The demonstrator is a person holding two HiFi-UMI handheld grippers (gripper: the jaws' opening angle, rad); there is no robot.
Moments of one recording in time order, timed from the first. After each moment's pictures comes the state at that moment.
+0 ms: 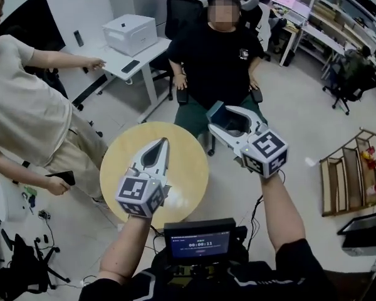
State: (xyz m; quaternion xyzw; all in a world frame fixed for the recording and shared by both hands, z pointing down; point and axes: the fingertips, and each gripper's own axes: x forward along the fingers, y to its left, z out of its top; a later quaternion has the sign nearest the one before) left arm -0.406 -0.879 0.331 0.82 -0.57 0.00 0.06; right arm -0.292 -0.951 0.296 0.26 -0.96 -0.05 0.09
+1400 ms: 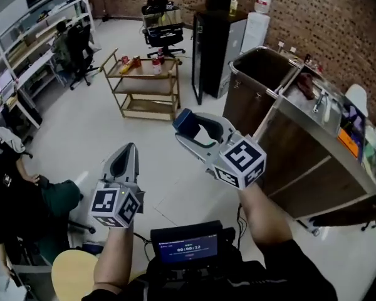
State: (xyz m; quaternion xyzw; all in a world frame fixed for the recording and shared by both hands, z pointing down) left arm 0.441 -0.371 0.353 0.99 0.11 0.00 0.02; right arm 0.493 -0.253 0.321 0.84 -0.54 -0.05 0.06
